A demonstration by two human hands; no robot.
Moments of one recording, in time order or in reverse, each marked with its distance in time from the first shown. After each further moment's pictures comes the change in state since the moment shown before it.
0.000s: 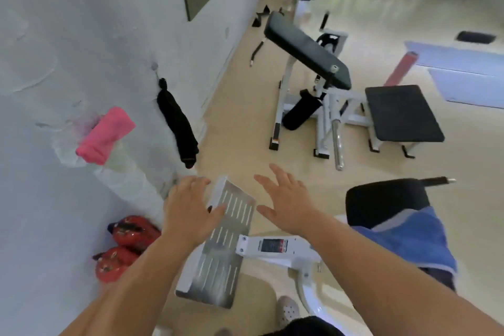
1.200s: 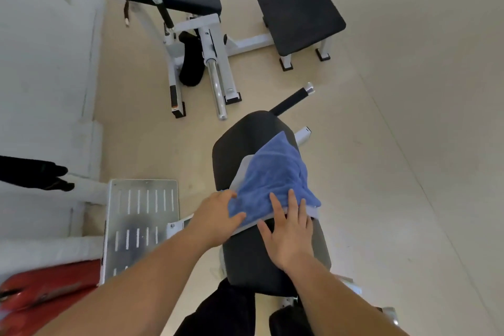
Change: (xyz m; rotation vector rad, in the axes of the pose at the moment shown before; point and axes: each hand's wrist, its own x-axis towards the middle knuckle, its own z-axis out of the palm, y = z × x) left_hand -0.038 0.414 0.340 0.139 -0.740 0.229; right_hand -0.221 0.389 0.216 0.543 0.035 0.735
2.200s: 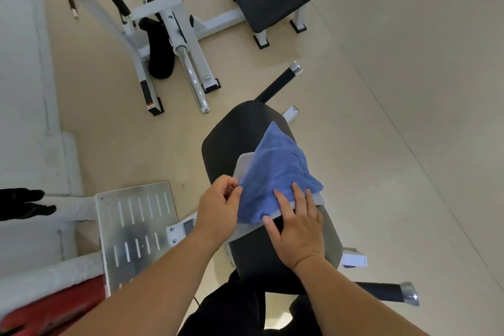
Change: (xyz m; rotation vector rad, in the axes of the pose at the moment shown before) left_hand 0.031 0.002 -0.004 -0.403 0.211 0.112; right_hand 0.006 -0.007 0.016 0.017 0.167 0.103
